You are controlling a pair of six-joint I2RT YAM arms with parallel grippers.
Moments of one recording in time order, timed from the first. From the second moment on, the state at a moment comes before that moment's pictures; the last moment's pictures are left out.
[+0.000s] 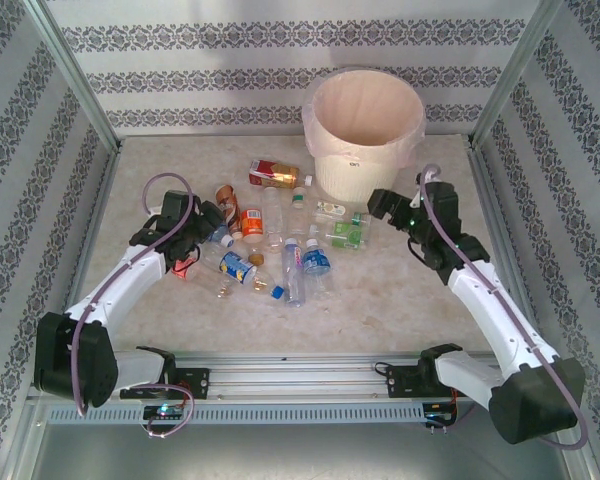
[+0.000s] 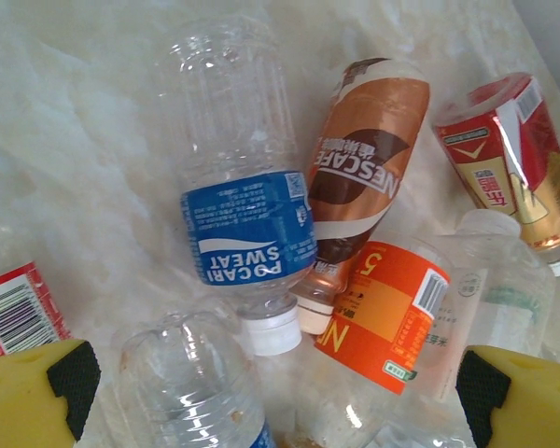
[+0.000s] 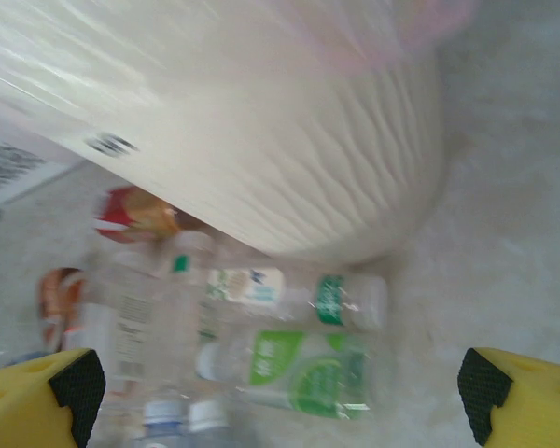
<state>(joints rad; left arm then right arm) -0.20 1.26 0.86 -0.45 -0.09 -1.00 0.23 1.06 0.85 -0.35 -0.04 0.58</state>
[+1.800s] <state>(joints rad) -0.20 1.29 0.84 -0.44 -0.07 -0.97 0.72 1.69 0.94 -0.46 0.05 0.48</state>
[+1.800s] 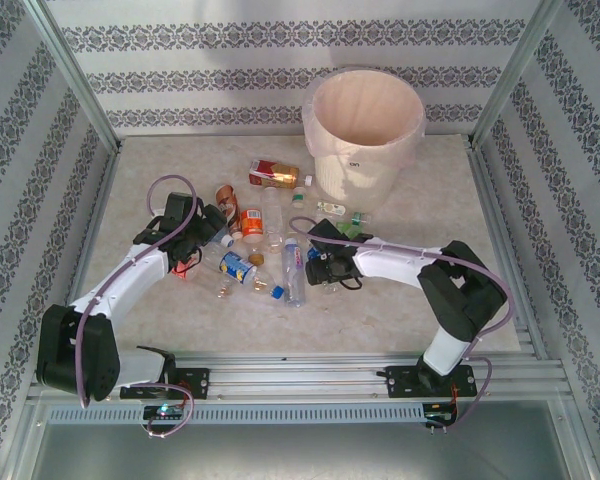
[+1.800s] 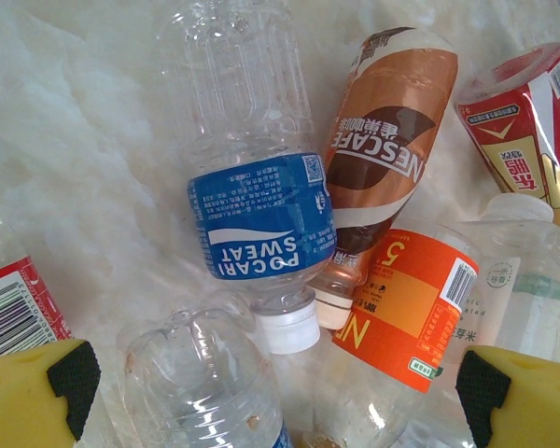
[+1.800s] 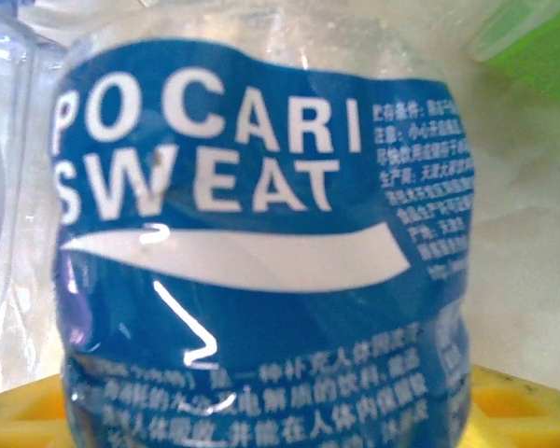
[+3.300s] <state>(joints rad) -0.21 1.20 0.84 -0.05 0.19 -0.85 0.54 1.29 1.26 -0.14 -0.09 0.26</state>
